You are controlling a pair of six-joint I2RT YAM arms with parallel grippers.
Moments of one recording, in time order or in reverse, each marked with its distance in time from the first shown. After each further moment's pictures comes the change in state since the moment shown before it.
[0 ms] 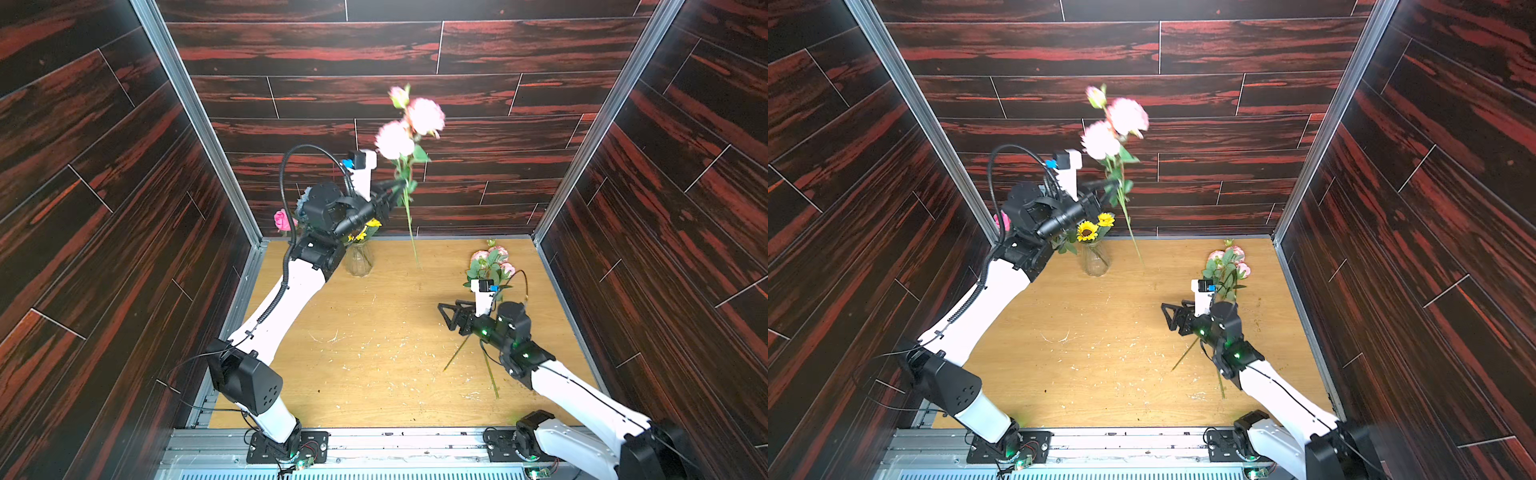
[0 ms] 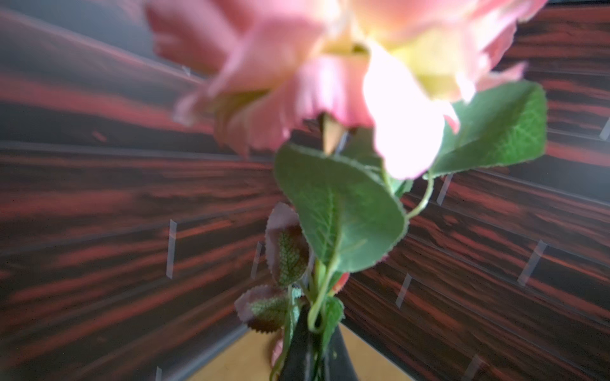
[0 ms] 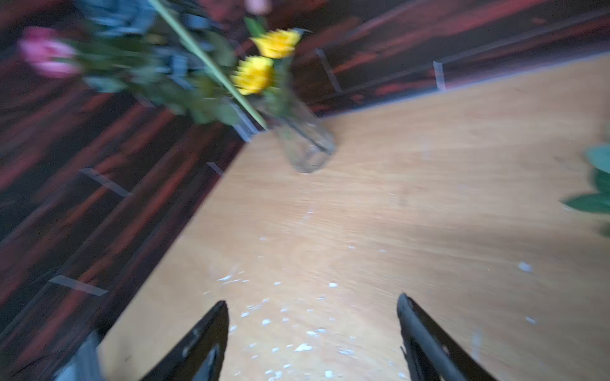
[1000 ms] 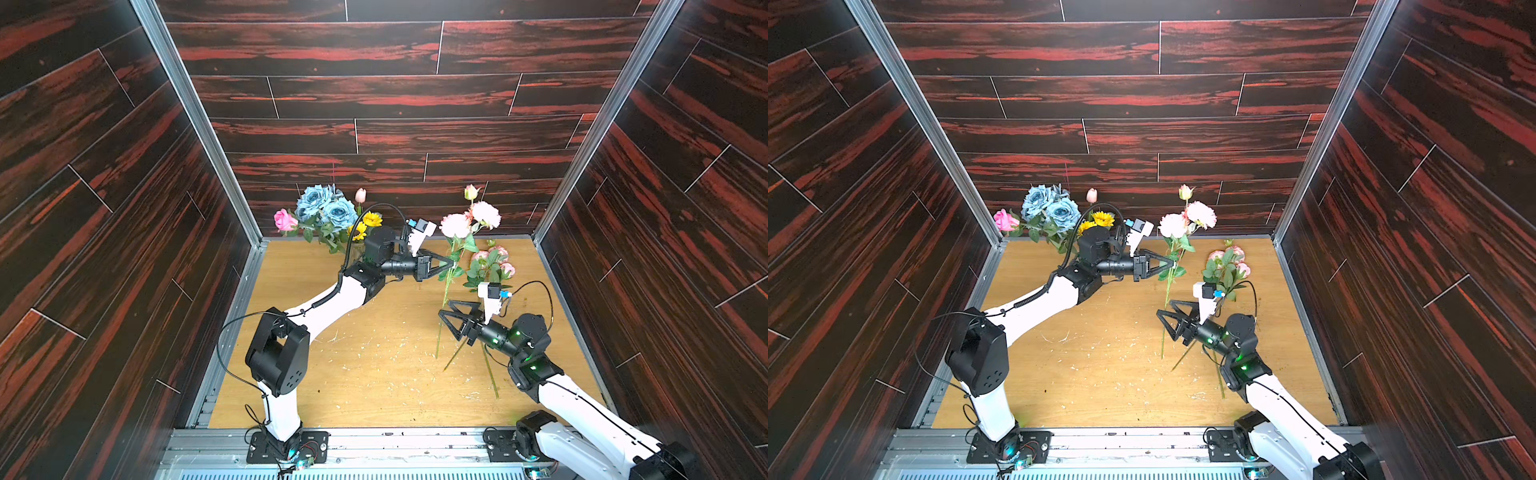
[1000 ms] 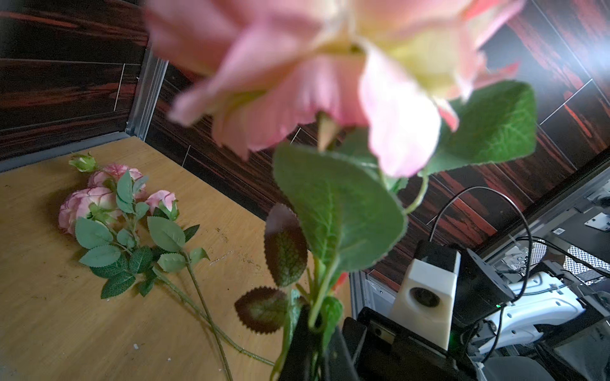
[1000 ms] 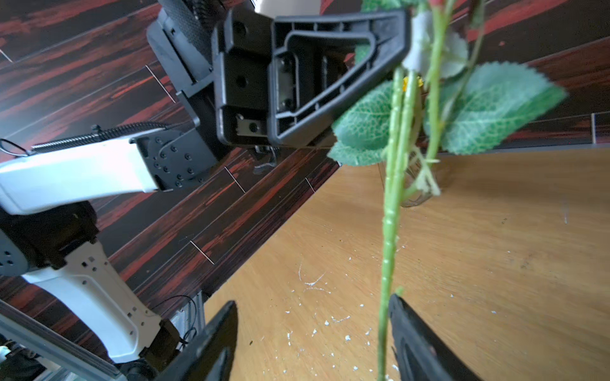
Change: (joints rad) left arm -0.169 0.187 -0.245 0.183 0.360 -0.195; right arm -0.031 -0.087 -0.066 0.224 -0.245 0.083
